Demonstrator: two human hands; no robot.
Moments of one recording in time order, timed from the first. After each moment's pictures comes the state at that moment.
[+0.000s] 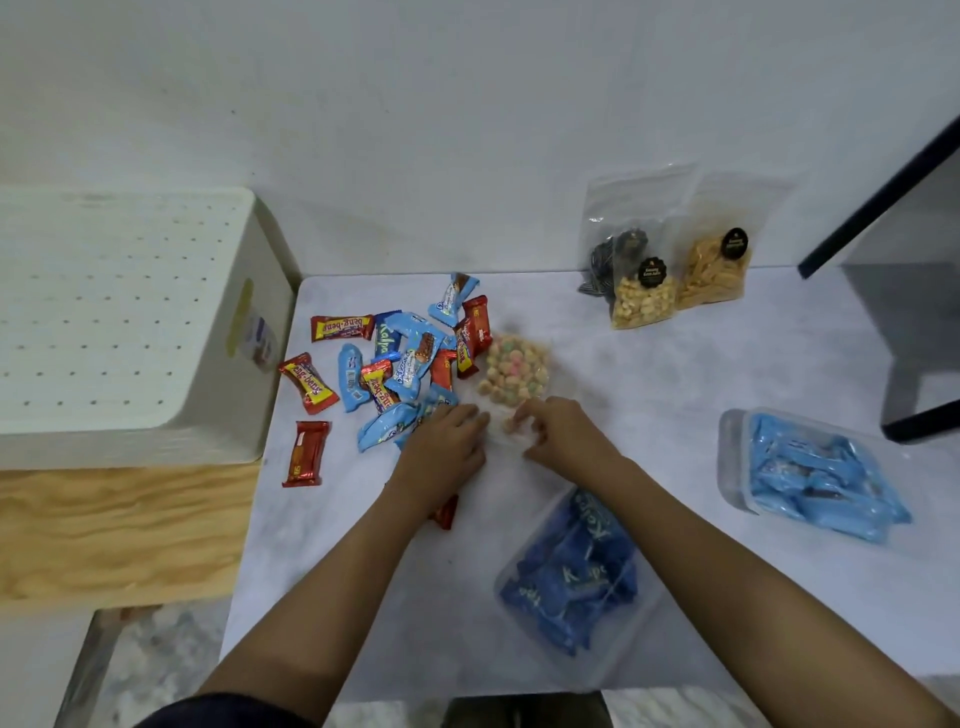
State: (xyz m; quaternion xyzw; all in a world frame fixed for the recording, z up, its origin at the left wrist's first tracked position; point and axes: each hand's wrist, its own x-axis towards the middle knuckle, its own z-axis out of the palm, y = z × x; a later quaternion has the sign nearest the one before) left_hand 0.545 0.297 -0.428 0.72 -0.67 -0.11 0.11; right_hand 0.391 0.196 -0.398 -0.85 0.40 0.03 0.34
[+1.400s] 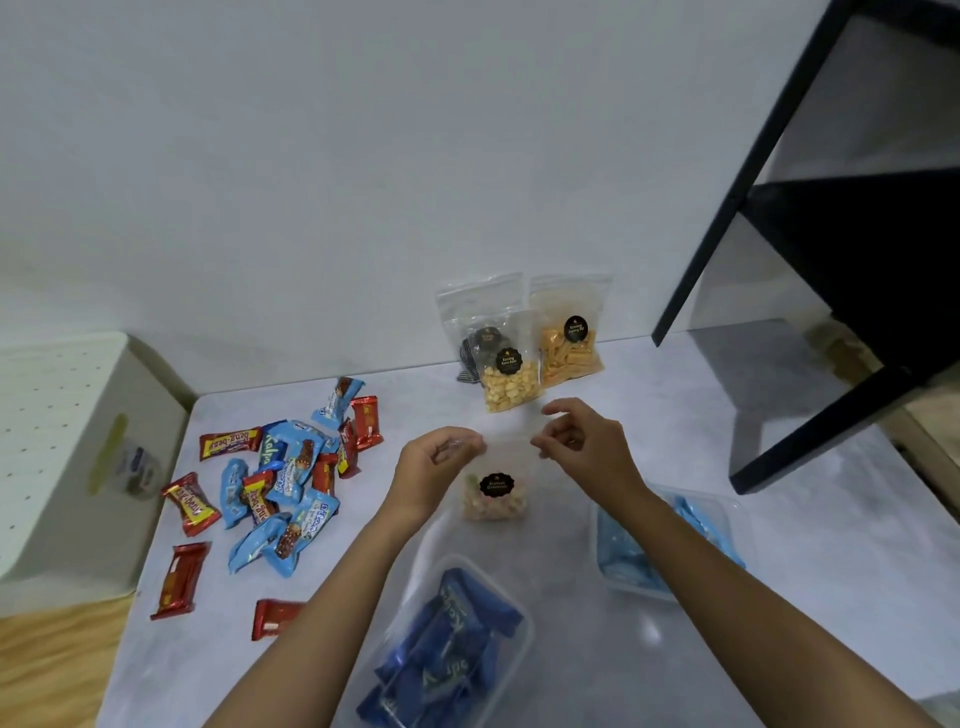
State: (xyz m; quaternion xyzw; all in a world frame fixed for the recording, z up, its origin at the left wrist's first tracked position) left_hand 0.431 0.181 -0.342 0.65 -0.40 -0.42 0.50; right_hand 0.247 0.093 -0.338 -0.75 0.43 -0.28 0.42
